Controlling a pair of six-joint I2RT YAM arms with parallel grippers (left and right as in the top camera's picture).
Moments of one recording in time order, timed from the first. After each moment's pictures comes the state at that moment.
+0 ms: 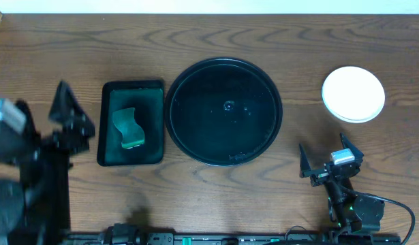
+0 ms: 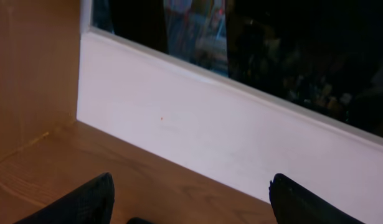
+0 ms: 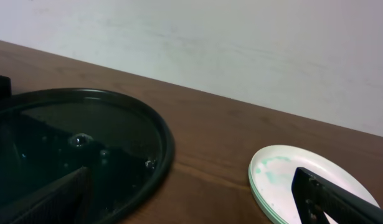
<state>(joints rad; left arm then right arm) 0.06 0.67 1.30 -0.66 -0.14 -0.33 -0.03 0.01 0.01 -0.05 -0.27 -0.14</state>
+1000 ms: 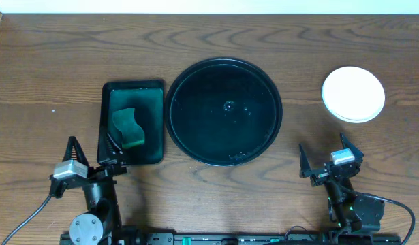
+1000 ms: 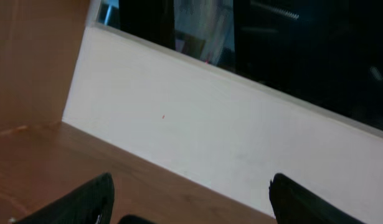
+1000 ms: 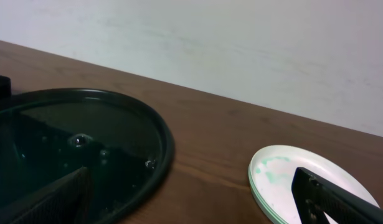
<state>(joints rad) 0.06 0.01 0.20 0.05 -0.17 -0.35 -0.03 0.01 0.01 -0.05 -0.27 -0.14</state>
